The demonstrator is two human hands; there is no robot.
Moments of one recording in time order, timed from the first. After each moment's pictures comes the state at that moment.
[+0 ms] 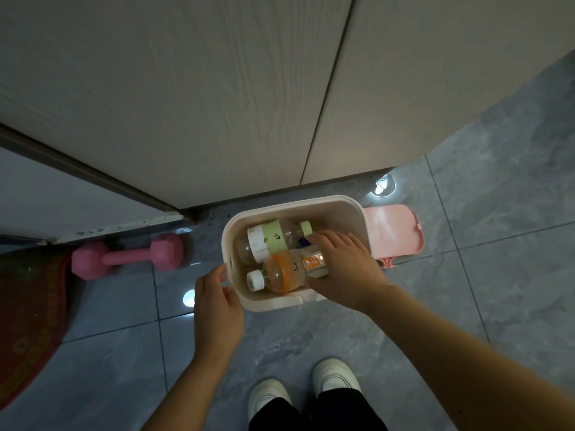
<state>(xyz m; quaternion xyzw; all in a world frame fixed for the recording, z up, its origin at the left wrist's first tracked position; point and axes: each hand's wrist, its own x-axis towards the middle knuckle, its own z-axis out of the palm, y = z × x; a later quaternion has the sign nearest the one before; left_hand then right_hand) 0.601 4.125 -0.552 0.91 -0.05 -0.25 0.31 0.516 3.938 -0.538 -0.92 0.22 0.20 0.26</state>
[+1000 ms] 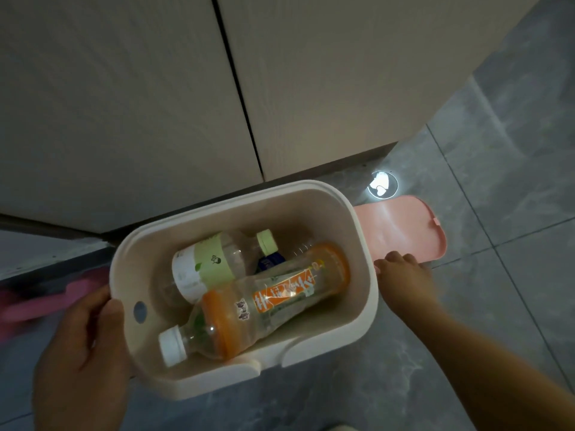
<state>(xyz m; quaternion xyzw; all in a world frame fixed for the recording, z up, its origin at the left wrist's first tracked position) 0.629 4.121 -0.606 0.90 -0.01 -0.18 0.39 0.426 3.851 -0.737 -0.86 0.41 0.30 0.06</state>
